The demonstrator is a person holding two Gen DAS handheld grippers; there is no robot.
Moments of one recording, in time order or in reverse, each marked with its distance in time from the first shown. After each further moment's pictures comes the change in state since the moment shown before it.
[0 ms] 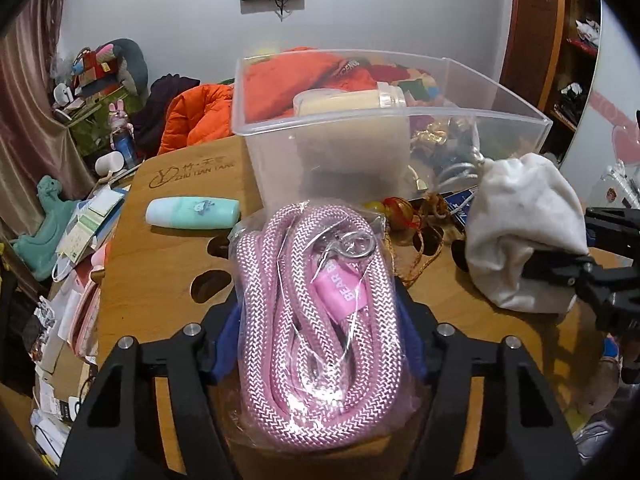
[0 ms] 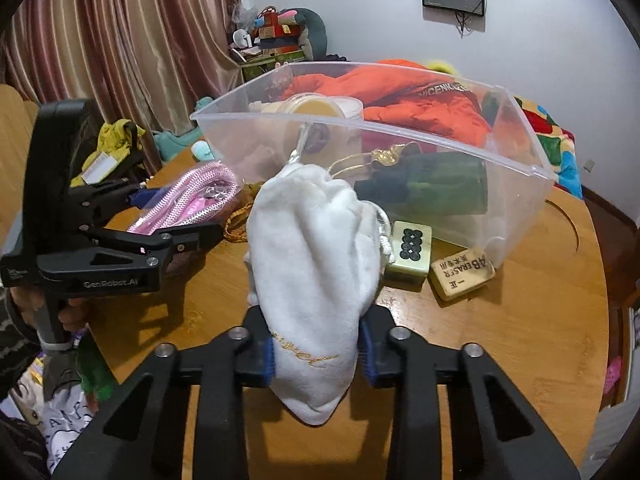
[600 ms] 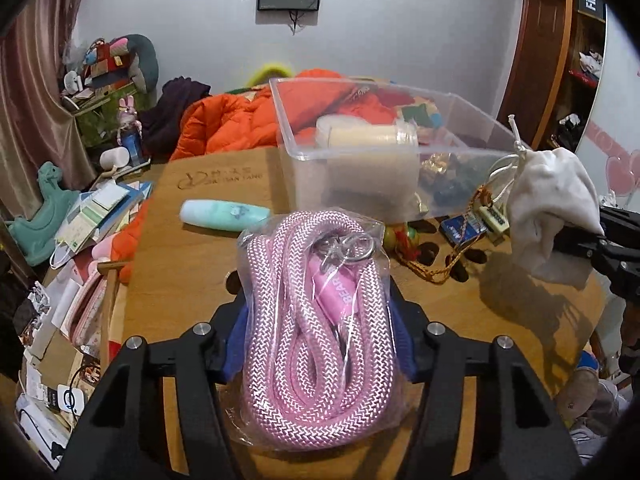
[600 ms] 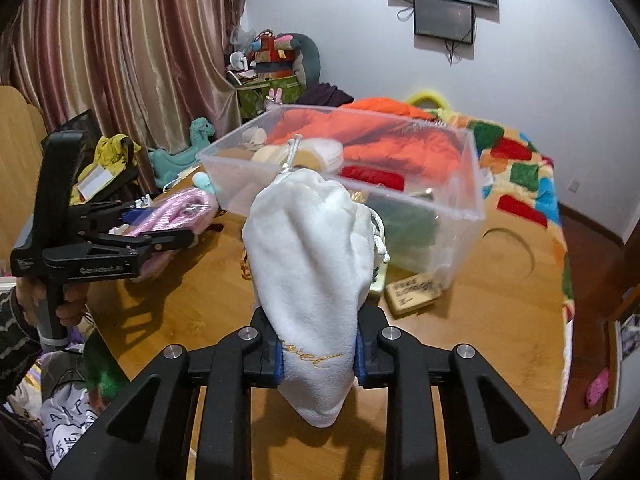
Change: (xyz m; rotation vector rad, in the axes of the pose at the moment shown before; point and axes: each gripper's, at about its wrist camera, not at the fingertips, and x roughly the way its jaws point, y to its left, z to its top) left arm -0.031 0.020 -0.001 -0.074 -0.068 -0.025; right arm -0.044 -0.005 0.008 -0.039 -0.094 -0.064
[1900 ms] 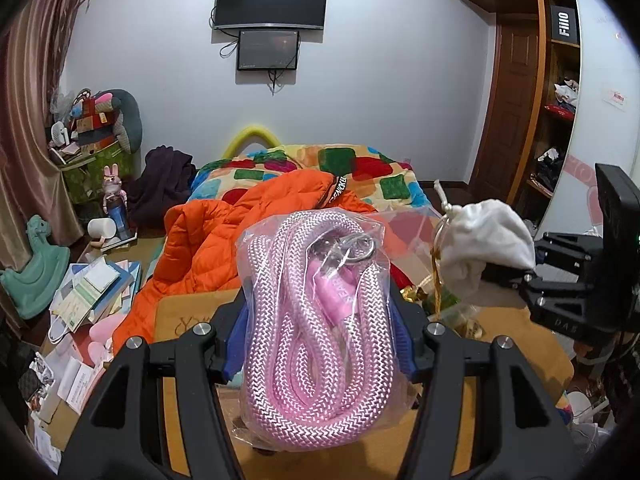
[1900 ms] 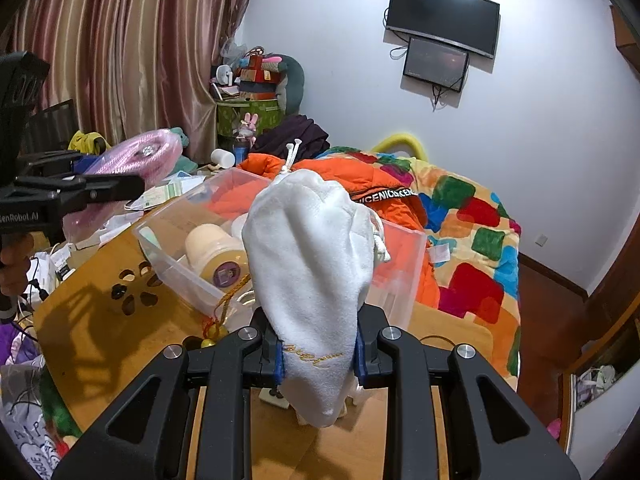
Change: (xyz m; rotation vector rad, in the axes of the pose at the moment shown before) left arm -0.027 -0.009 0.104 0.052 -0.182 -0.062; right arm 0.007 -0.027 0.075 -0.115 -0.079 -0.130
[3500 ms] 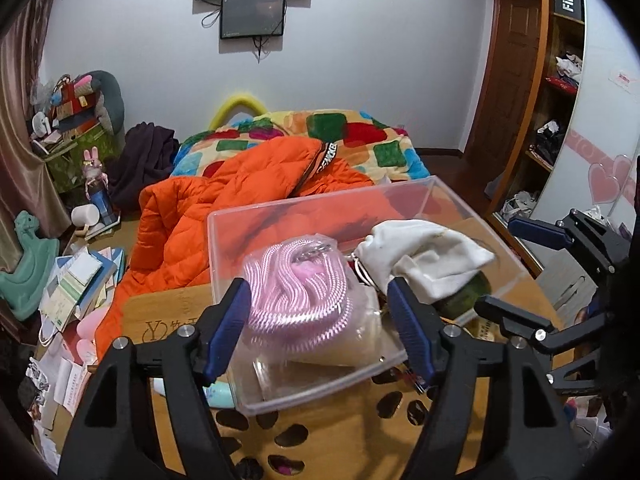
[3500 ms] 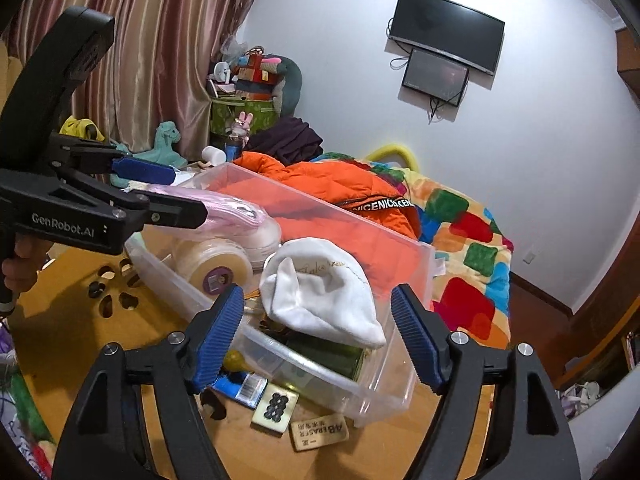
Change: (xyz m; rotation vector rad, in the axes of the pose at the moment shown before) left arm 0.047 -0.013 0.008 0.032 0.126 -0.025; right arm 0.017 0.020 0.003 -0.066 -0.028 -0.066
